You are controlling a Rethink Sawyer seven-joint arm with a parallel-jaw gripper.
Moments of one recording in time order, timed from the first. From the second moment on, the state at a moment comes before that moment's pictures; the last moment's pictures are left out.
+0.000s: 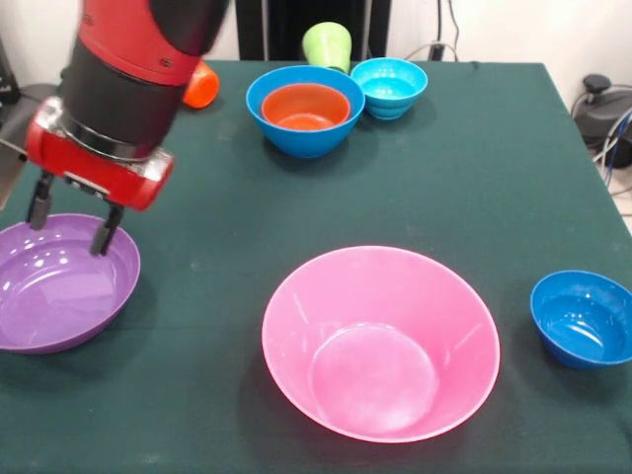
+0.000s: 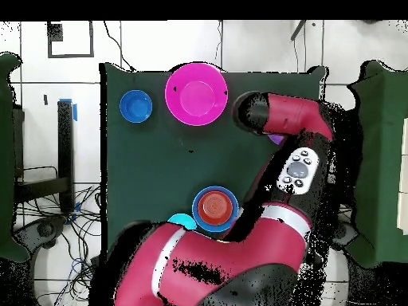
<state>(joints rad) -0.18 -0.22 -0.43 0.98 -0.04 0.56 1.71</state>
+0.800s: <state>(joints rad) -0.25 -0.12 -0.34 0.92 0.06 0.71 1.82</state>
